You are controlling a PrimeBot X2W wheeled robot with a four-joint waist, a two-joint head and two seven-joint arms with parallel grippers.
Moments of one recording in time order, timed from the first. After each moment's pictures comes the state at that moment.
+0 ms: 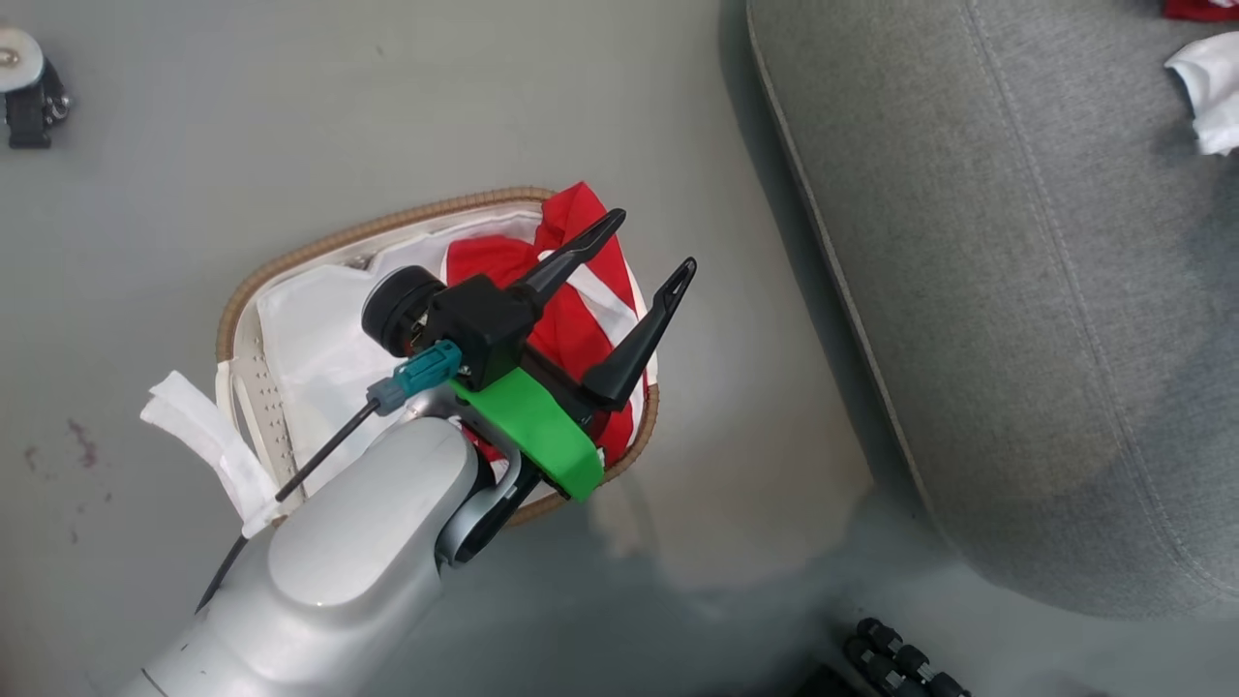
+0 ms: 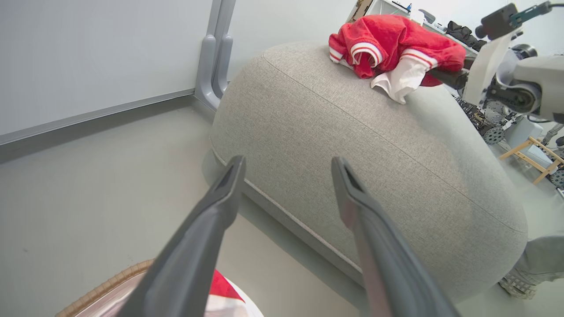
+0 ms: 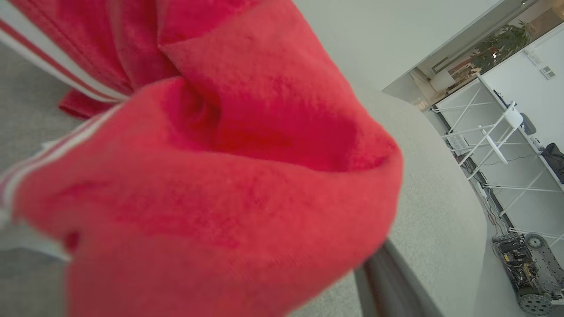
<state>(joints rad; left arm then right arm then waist) -0.74 0.28 -0.93 0.30 -0.68 -0.13 -0.26 -0.86 -0.38 -0.49 0.82 -0.37 0.13 -0.26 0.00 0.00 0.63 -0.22</state>
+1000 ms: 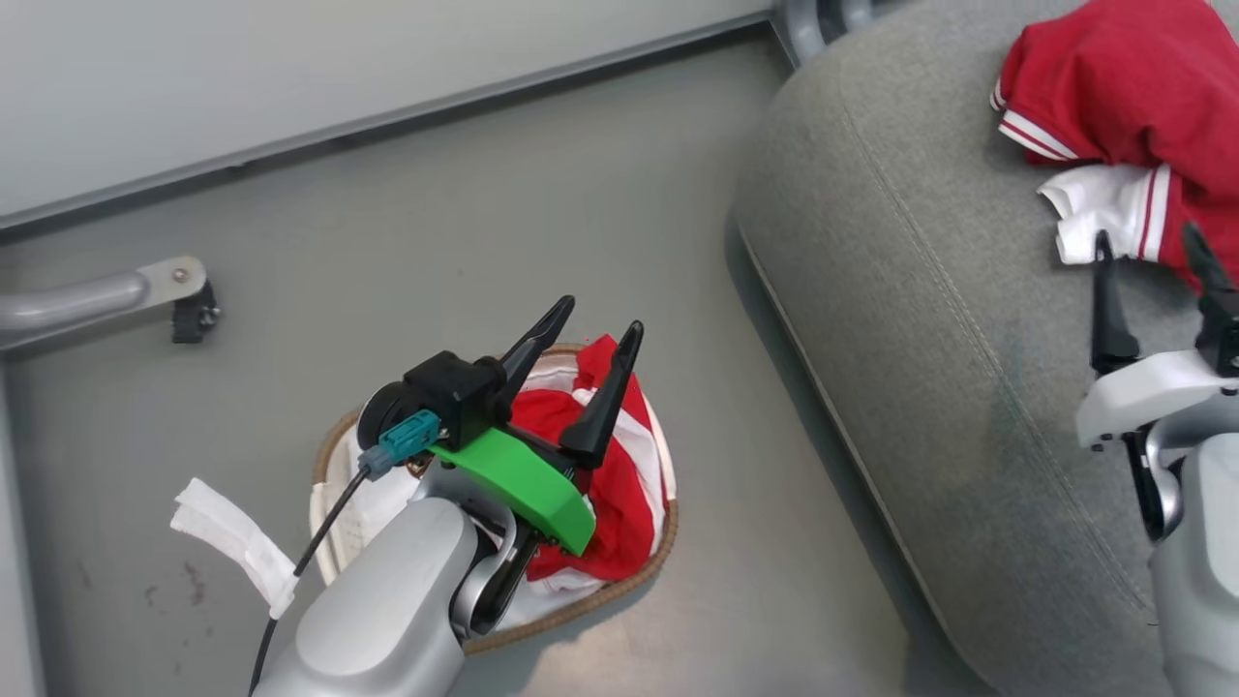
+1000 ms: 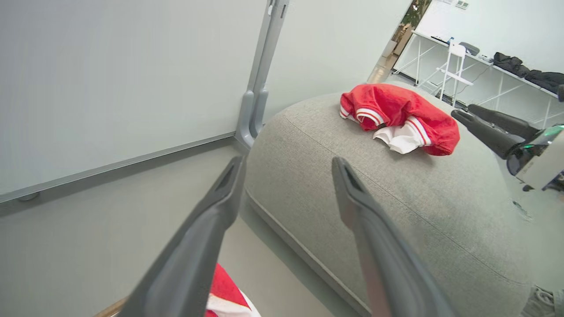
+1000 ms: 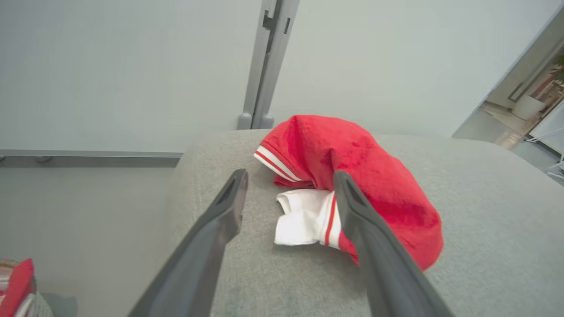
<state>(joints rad) -0.53 0.16 -0.74 0.41 -0.66 -0.13 -0.26 -0.46 -0.17 -0.24 0.45 -0.10 0.13 -0.26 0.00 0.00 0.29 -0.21</state>
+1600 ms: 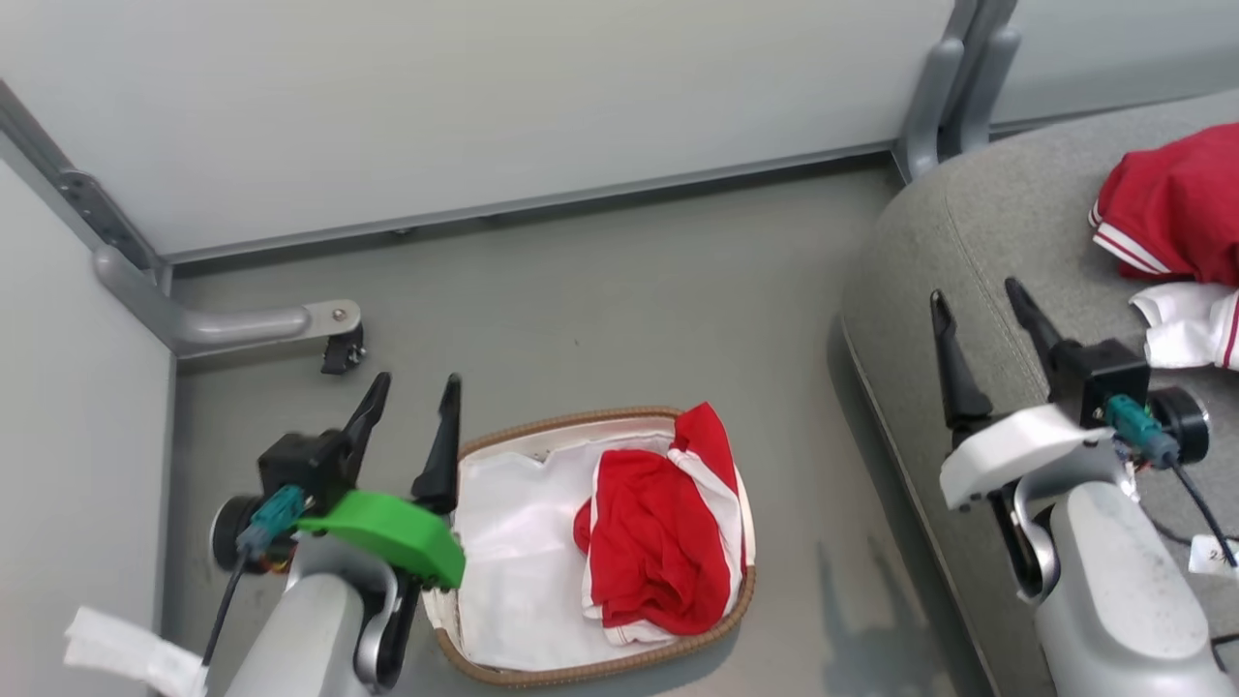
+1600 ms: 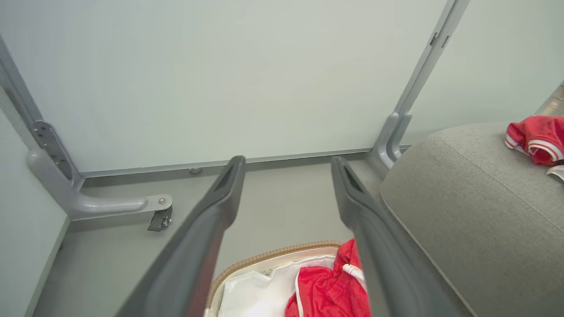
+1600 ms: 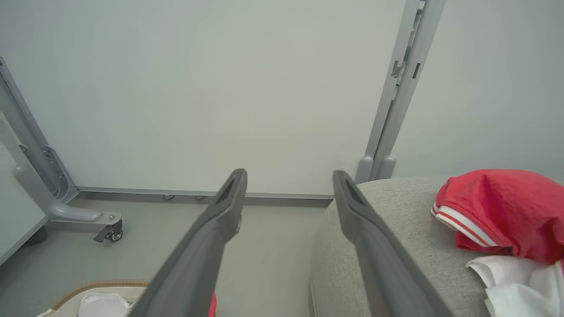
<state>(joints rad) -0.34 0.12 -0.33 0.52 -0.42 -0.13 -0.26 -0.39 -0.08 -0.03 0.43 0.06 0.13 -0.26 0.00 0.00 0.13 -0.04</state>
